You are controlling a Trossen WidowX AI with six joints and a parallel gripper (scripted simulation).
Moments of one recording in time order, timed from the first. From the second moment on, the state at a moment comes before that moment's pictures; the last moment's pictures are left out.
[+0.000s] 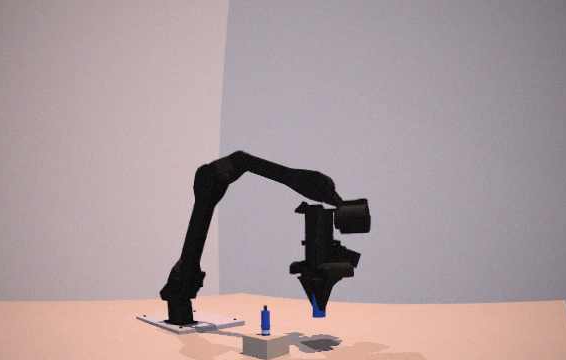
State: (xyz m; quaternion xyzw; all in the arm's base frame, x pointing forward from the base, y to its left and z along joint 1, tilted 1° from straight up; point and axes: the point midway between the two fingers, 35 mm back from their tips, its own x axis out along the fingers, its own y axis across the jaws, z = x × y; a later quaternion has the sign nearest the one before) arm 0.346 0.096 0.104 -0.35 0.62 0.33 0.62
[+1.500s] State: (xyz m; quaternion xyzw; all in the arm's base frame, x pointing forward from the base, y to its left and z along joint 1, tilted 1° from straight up) arm 0.313 -0.034 0.159 -0.35 0.62 0.33 0.62
